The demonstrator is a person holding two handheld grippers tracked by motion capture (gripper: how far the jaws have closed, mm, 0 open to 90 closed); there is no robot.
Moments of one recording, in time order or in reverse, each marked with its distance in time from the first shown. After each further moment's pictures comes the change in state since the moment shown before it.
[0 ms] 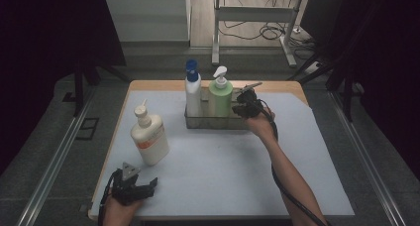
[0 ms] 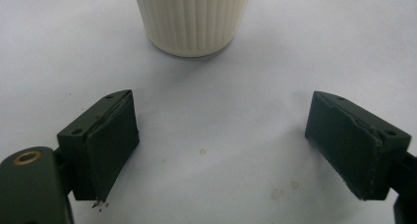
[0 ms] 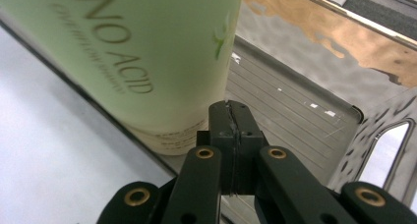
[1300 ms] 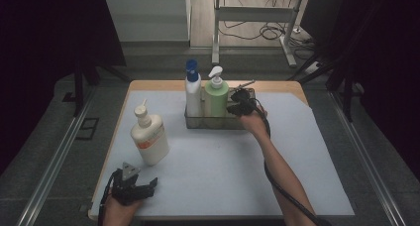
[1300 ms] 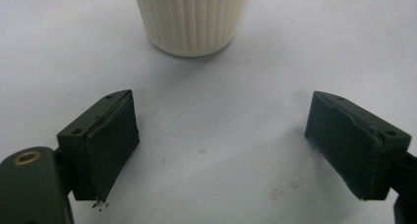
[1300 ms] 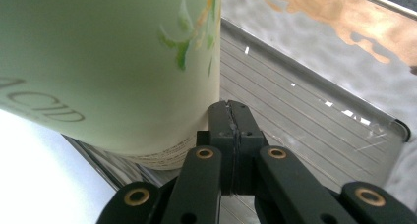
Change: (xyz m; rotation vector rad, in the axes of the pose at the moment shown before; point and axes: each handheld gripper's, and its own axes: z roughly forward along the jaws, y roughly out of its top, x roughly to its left) left arm 0.000 0.000 0.000 0.001 -0.001 0.000; right arm -0.001 0.008 0.031 0.032 0.053 0.032
